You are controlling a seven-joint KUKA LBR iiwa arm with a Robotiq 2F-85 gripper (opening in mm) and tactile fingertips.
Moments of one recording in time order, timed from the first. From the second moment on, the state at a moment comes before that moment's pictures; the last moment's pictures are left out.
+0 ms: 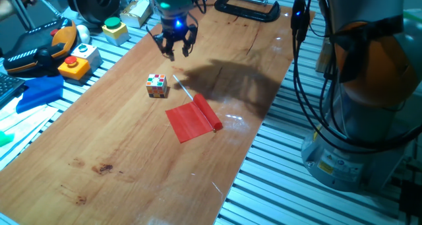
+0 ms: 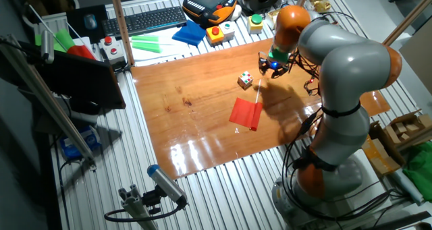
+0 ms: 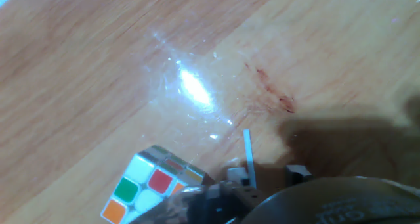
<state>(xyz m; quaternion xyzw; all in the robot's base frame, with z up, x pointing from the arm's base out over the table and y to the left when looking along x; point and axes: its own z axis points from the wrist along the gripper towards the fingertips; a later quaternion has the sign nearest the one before) 0.556 -0.085 0.136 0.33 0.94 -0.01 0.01</state>
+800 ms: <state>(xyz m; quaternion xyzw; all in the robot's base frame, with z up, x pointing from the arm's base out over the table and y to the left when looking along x) 0.528 -0.078 0.219 0.33 0.95 -0.01 0.00</state>
